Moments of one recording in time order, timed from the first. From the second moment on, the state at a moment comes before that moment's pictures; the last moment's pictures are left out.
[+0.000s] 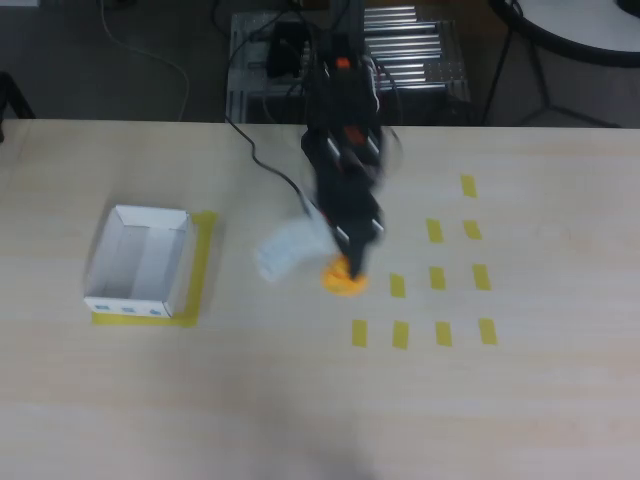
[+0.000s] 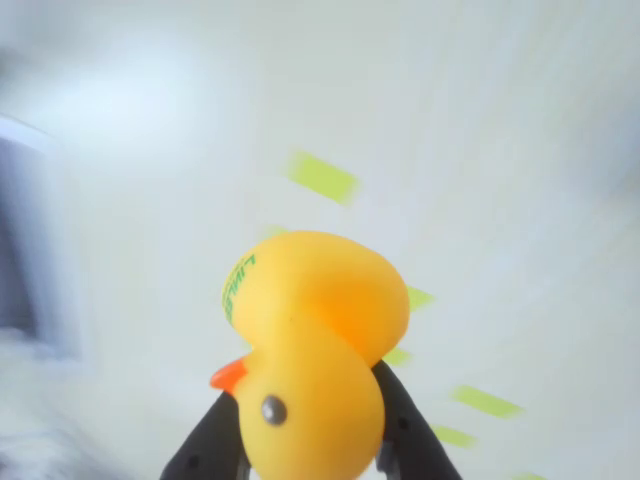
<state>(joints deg) -2.2 86.7 64.2 89.3 -17.1</state>
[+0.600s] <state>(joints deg) 52.3 98.4 86.0 60.1 -31.5</state>
